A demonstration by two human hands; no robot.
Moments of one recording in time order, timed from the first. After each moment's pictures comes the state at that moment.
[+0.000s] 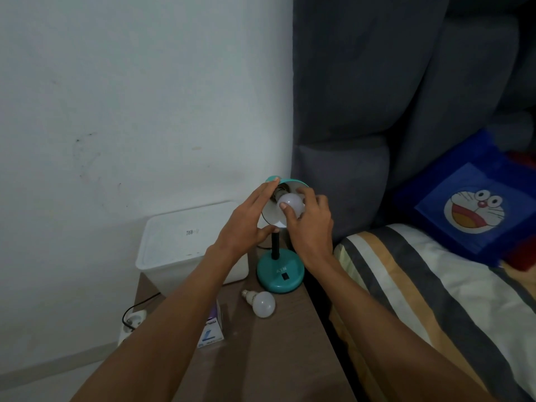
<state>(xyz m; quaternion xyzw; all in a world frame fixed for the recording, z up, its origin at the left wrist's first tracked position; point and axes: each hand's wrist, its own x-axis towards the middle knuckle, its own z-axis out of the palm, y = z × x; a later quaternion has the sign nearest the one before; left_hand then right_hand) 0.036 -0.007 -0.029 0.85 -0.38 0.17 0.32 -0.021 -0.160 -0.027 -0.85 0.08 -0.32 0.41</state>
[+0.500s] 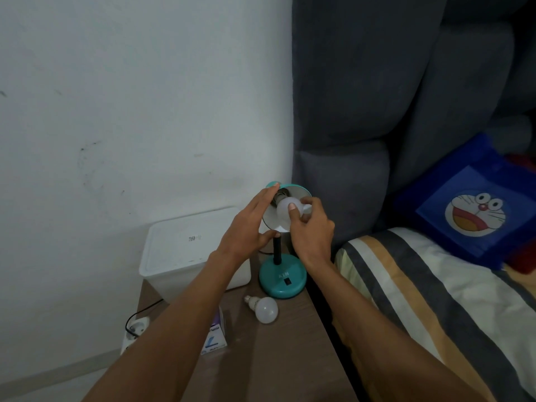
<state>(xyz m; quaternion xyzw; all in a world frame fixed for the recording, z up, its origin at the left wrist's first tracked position) 0.041 -0.007 -0.032 0.85 -0.38 0.18 0.33 -0.018 -0.156 -0.026 -0.78 0.15 -0.29 0.53</state>
